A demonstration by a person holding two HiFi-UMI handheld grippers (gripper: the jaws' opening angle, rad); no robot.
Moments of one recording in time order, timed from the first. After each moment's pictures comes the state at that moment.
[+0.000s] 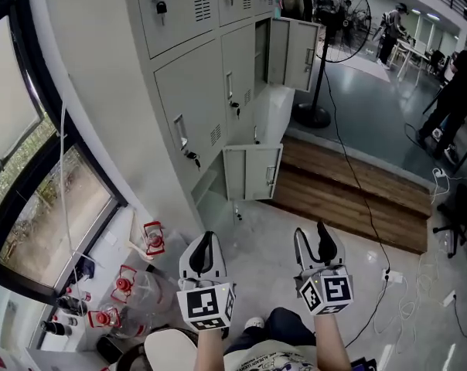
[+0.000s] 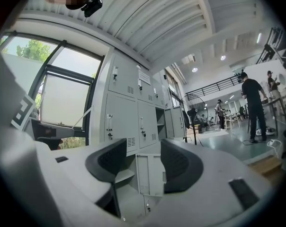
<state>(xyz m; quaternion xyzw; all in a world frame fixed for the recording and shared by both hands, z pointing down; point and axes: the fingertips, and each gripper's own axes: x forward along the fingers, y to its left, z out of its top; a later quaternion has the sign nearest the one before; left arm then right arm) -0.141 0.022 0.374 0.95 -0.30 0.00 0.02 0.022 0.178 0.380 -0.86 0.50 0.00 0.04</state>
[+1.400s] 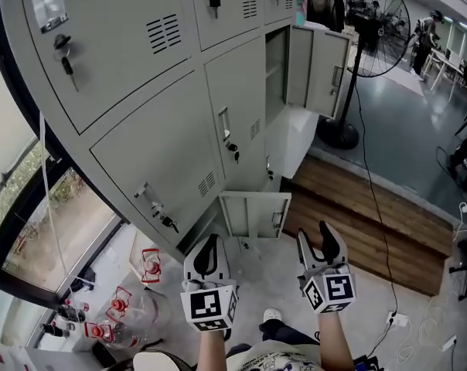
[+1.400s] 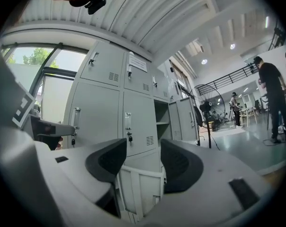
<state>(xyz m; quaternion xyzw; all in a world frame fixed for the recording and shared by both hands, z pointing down) 0.071 -0.095 0.376 0.94 -0.35 0.02 0.01 0.253 0.031 0.387 -0.82 0.57 -0.01 0.04</state>
